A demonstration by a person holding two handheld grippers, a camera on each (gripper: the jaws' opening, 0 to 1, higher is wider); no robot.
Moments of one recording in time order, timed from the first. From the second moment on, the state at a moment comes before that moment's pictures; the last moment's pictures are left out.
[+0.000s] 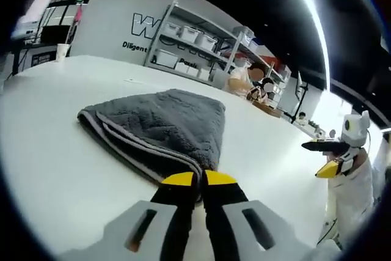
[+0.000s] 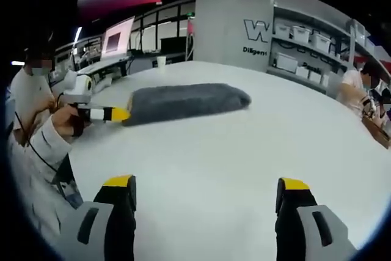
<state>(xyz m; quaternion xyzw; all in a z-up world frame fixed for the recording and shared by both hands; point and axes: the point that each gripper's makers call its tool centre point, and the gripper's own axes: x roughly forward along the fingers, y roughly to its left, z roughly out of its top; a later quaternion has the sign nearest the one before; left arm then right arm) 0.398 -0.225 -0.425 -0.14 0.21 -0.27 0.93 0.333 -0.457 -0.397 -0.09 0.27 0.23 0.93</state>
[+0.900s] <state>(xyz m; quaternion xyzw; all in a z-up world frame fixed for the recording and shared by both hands) 0.361 -0.197 -0.397 -0.16 0.20 -0.27 0.93 0.339 -0.412 -0.384 -0.12 0.25 0.25 0.93</state>
